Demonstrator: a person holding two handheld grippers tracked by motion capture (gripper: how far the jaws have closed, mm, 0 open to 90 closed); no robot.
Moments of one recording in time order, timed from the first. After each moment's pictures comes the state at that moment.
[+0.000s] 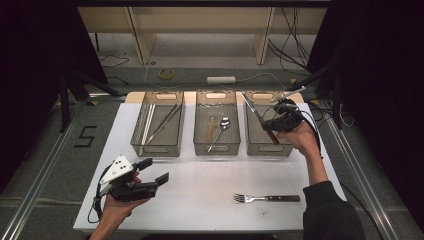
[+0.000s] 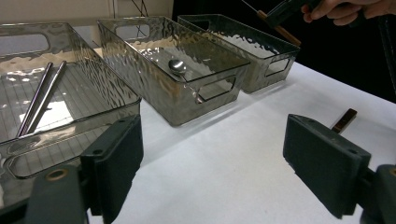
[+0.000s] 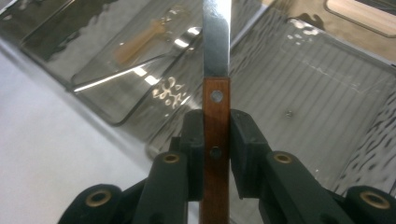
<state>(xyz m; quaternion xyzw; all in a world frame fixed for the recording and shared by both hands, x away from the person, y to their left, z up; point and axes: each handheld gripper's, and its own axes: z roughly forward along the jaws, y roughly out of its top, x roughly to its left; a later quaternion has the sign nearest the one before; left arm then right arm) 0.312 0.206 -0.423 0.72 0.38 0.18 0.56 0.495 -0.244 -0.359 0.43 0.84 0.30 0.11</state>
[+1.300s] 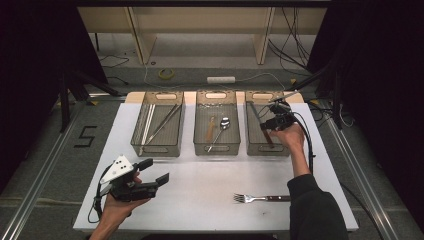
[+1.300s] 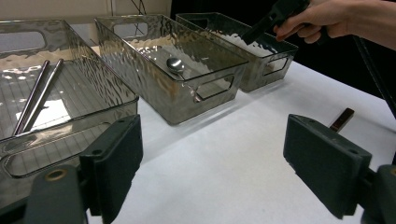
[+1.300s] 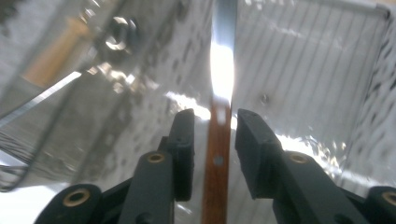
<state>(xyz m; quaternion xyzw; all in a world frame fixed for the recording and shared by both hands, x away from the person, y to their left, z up) 0.312 0.205 -0.423 0.72 0.38 0.17 0.56 0.532 -0.242 -0.403 0.54 0.79 0.26 0.11</state>
